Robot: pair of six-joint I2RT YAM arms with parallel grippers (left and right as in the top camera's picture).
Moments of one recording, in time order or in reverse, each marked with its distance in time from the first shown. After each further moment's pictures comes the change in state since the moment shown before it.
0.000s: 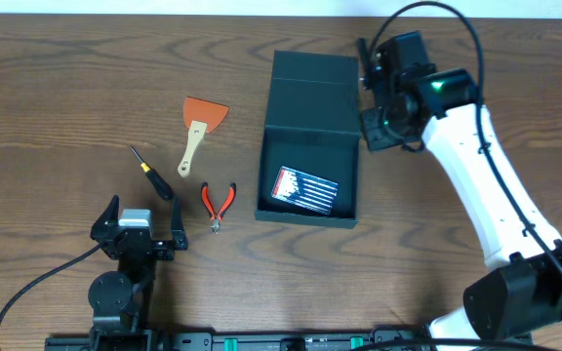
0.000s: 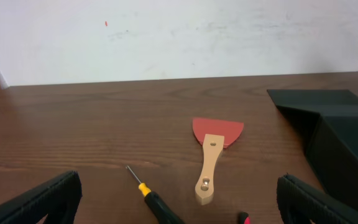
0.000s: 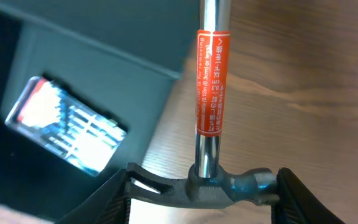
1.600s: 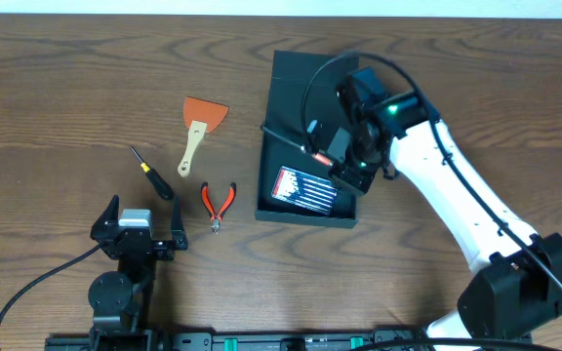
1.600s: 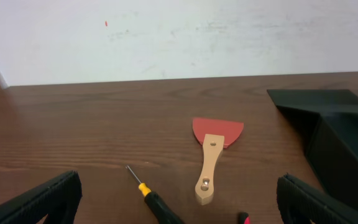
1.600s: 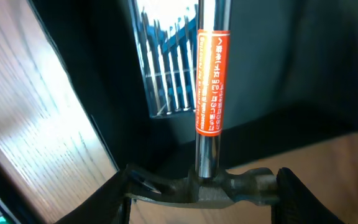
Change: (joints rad) left arm 0.000 0.000 0.000 0.000 0.000 0.000; right arm 0.120 -0.002 -0.154 -0.027 -0.205 -0.639
